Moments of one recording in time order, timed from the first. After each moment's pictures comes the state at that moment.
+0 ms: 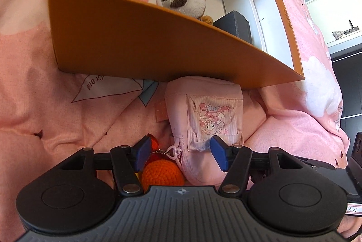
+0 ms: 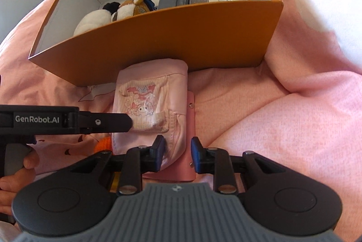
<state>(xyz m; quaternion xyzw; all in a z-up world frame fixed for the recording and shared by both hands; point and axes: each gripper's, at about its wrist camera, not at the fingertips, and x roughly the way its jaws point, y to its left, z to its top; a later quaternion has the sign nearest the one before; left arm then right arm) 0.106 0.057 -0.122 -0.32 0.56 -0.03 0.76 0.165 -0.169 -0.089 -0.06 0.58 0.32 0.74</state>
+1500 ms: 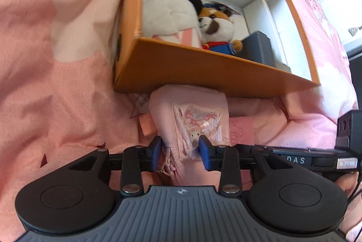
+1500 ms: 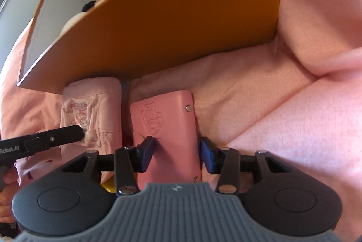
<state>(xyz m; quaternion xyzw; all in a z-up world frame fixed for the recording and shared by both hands) 0.093 0.091 -0.095 -0.26 0.57 0.03 0.78 0.208 -0.162 -0.136 0.03 0.65 0.34 0.68</state>
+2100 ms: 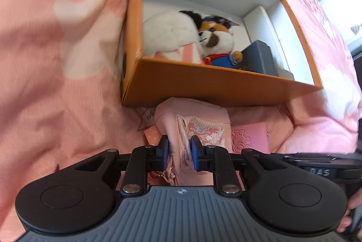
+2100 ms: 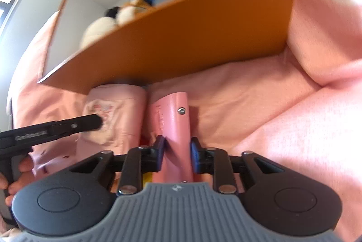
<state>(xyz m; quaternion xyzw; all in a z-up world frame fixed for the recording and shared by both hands) 0.093 0.080 -0.077 -0.20 0.55 0.04 0.81 0.193 -0.159 -0.102 0.03 0.62 0.37 0.69</state>
